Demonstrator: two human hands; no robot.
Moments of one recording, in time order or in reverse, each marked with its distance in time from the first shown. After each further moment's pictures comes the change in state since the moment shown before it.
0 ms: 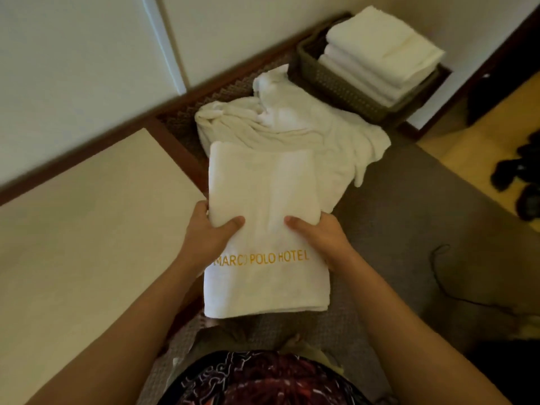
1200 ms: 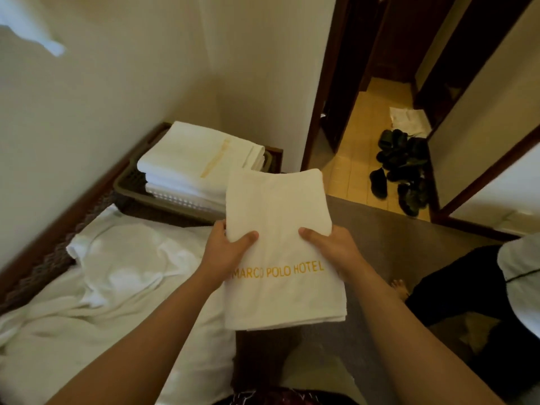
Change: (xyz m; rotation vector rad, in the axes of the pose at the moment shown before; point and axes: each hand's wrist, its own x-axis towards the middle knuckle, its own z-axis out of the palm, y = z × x) left_hand 0.174 0.281 0.437 0.060 -0.520 0.252; right_hand 0.185 -0.115 -0.401 0.250 0.538 0.010
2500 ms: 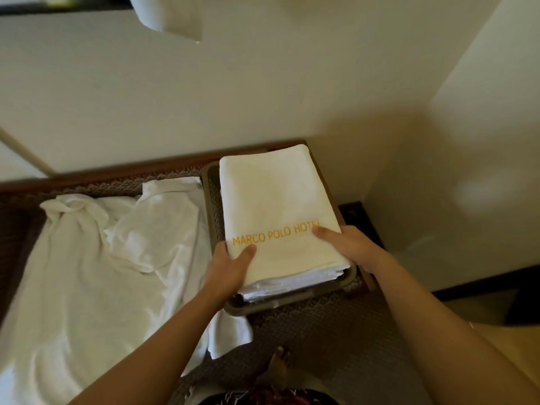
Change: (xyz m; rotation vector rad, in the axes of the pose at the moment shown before) left_hand 0.242 0.033 0.050 -0.238 0.932 -0.481; right_hand 0.446 -0.202 0.178 -0.751 -1.108 -0.061
